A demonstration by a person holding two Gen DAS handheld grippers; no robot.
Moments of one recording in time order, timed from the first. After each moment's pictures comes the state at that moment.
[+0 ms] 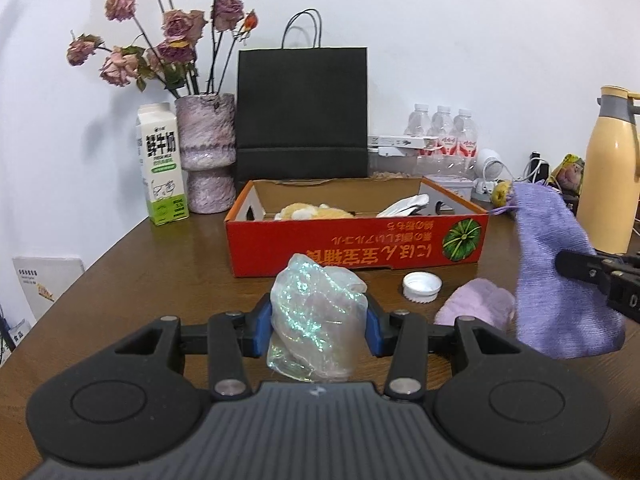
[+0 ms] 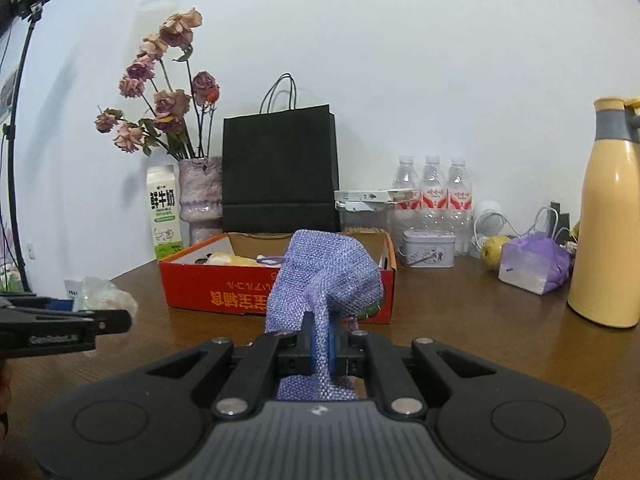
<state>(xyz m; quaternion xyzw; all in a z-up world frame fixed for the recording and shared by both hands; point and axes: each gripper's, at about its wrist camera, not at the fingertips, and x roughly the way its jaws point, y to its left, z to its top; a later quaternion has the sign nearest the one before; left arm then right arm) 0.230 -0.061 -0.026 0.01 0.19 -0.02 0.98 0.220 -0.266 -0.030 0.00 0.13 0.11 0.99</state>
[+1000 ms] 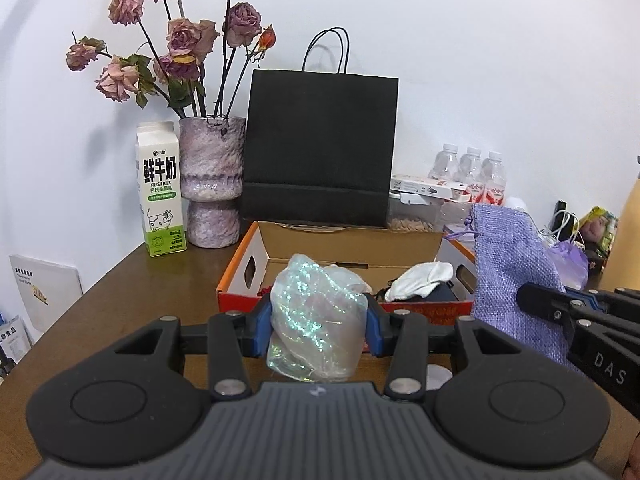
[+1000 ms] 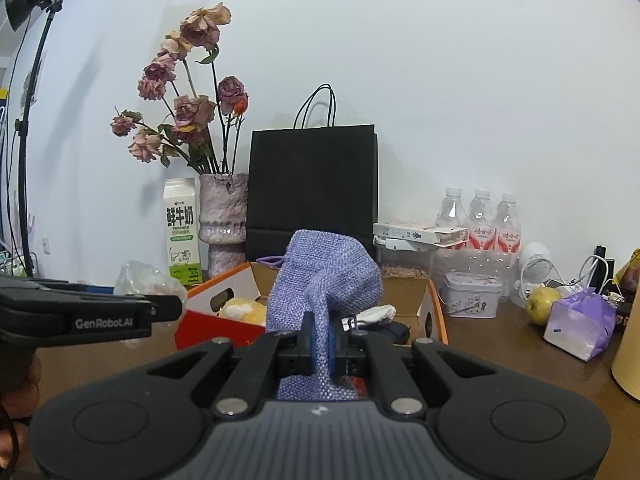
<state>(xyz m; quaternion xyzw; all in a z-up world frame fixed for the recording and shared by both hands) 0.305 -0.058 0.017 -0.03 0.17 0.01 0.98 0.298 -0.231 0.010 -0.02 0.11 0.15 0.98</state>
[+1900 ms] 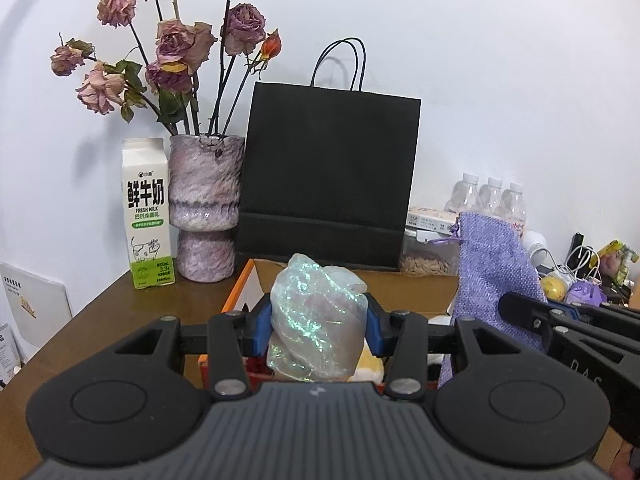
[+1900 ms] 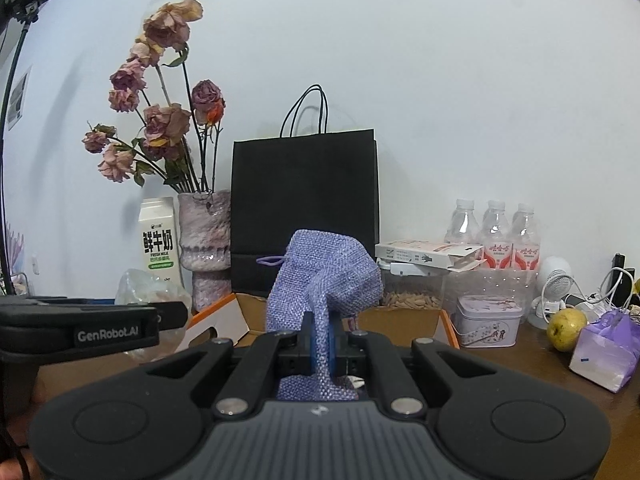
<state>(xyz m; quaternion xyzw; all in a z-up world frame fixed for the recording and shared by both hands) 0.373 -0.047 0.030 -0.05 0.15 0.01 0.99 0.379 -0.212 0.023 0.00 0.11 0.14 0.98</state>
